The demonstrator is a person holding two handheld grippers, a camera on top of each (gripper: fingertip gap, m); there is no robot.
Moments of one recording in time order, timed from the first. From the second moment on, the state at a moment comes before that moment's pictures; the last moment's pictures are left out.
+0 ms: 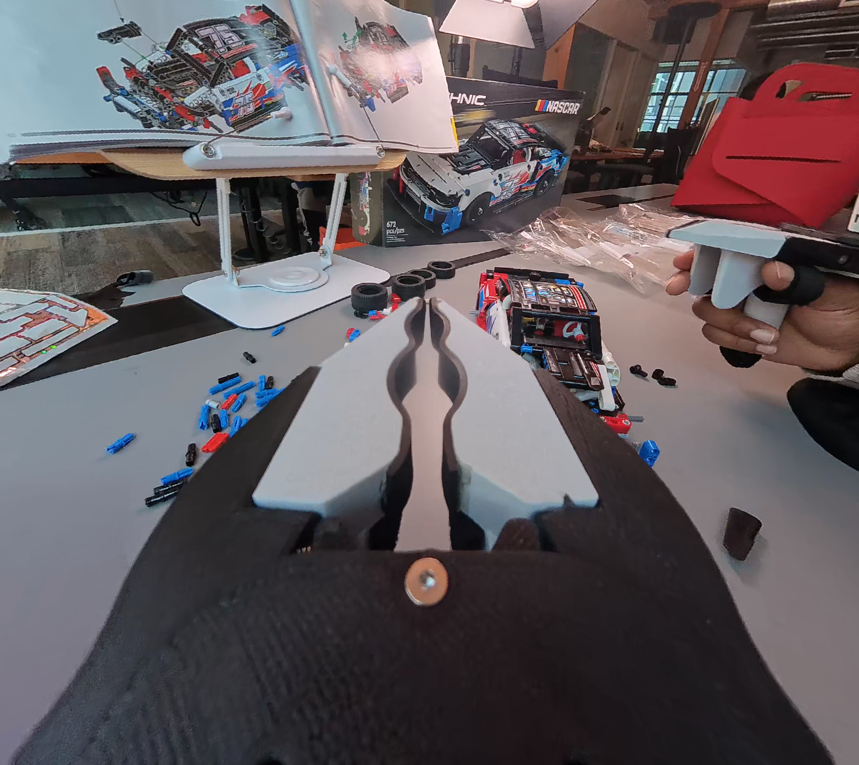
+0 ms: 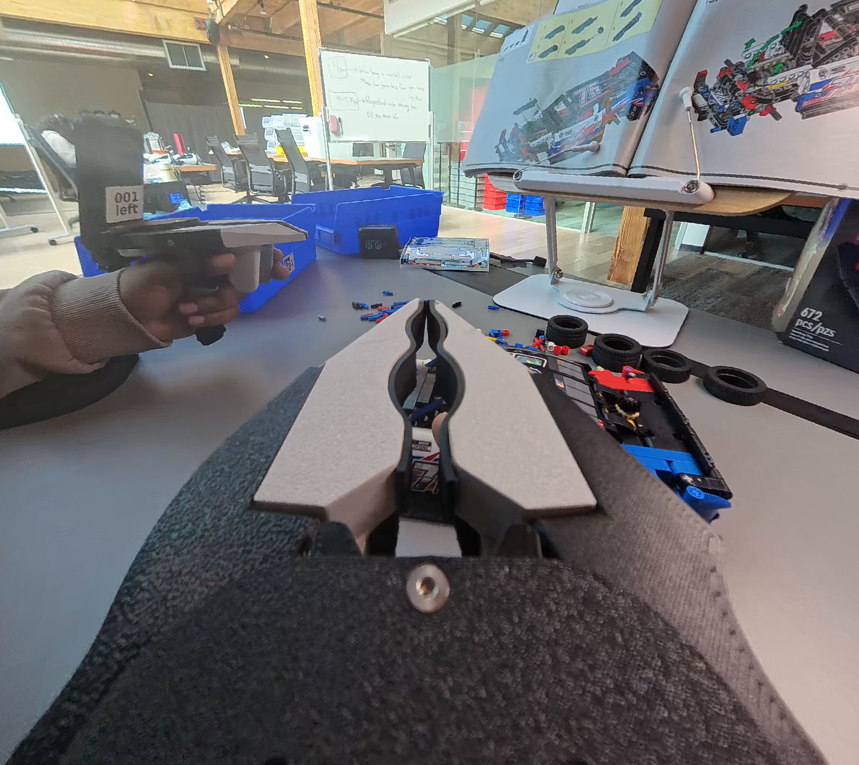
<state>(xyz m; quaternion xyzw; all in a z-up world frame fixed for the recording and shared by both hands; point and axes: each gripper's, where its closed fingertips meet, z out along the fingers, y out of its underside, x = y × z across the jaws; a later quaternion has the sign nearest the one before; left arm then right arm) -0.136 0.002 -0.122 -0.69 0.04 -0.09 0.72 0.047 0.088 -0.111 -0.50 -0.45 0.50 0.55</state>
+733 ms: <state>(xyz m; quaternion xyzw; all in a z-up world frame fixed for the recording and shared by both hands) -0.160 -0.001 -0.115 -0.66 -0.03 -0.11 0.74 0.078 0.130 -0.083 -0.52 -0.33 0.50 0.61</state>
